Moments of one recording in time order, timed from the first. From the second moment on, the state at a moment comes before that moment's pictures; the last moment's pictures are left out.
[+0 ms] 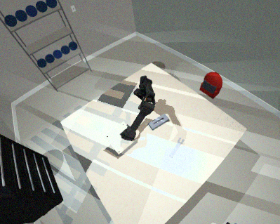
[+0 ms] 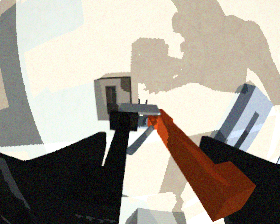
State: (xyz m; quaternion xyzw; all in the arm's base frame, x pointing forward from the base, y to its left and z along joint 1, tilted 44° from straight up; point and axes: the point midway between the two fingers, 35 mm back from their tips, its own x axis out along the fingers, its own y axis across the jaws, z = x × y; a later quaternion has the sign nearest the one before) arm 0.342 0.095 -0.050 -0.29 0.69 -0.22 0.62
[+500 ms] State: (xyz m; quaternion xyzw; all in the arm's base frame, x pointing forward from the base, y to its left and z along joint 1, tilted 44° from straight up) arm 0.344 0.076 -0.030 -0.28 0.69 -0.23 0.63
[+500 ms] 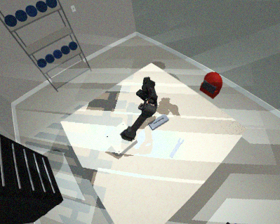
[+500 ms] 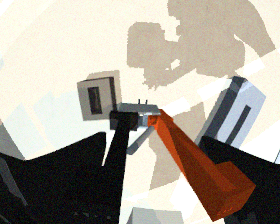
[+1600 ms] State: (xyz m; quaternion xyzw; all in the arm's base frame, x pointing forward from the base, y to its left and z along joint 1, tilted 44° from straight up) arm 0.342 0.033 0.010 -0.24 0.67 -0.27 0.65
